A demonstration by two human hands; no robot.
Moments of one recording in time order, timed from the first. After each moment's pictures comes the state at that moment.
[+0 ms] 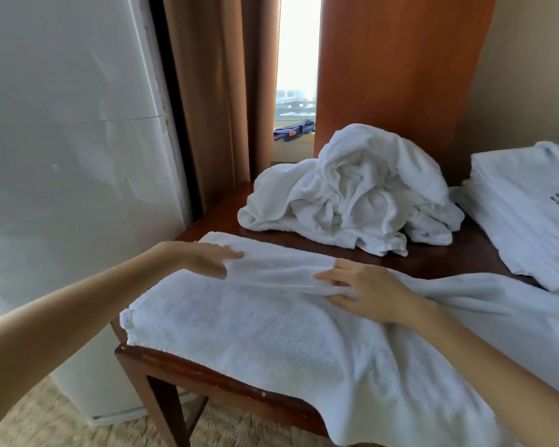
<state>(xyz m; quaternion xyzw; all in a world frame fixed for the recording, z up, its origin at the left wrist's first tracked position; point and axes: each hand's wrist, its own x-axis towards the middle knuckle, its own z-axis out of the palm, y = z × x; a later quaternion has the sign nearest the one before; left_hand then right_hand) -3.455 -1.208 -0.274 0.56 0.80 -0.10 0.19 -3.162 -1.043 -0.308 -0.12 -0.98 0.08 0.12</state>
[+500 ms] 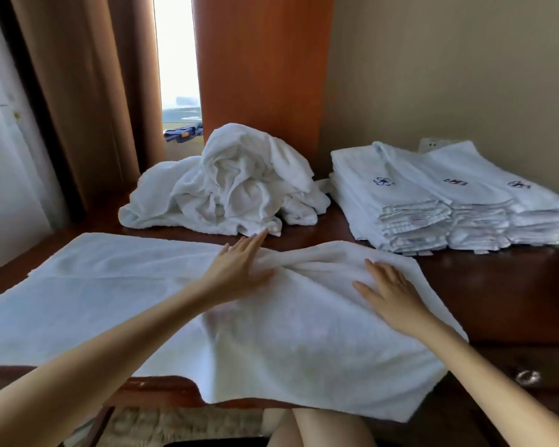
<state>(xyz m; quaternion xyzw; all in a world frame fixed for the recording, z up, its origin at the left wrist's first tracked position) -3.222 -1.103 -0.326 0.68 0.70 0.19 -0.01 -2.922 -0.997 -0.346 -0.49 -0.85 0.13 0.11</state>
